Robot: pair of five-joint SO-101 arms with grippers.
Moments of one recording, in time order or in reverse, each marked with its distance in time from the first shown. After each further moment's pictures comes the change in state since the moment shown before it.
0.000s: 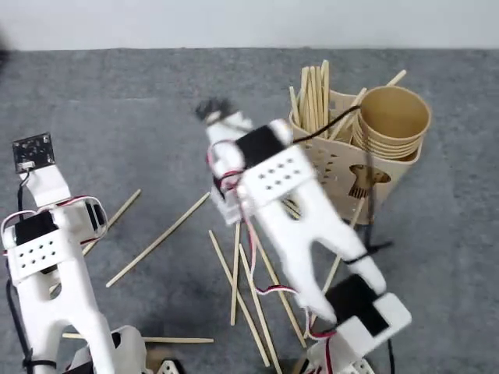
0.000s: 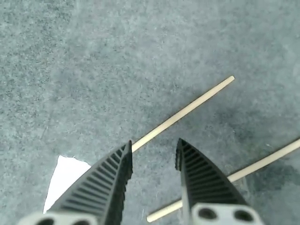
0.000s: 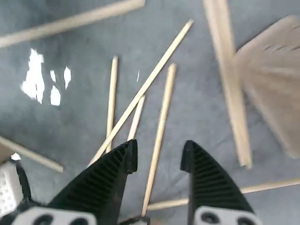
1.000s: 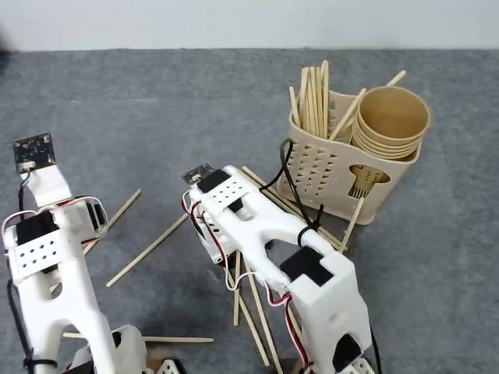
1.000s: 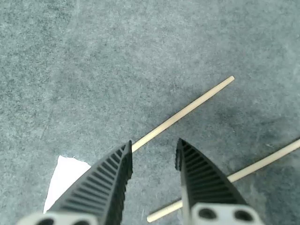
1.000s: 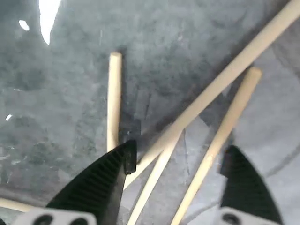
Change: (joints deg) left arm 0.0 0.0 0.0 0.0 0.0; right arm -3.6 23.0 11.3 -17.9 -5.6
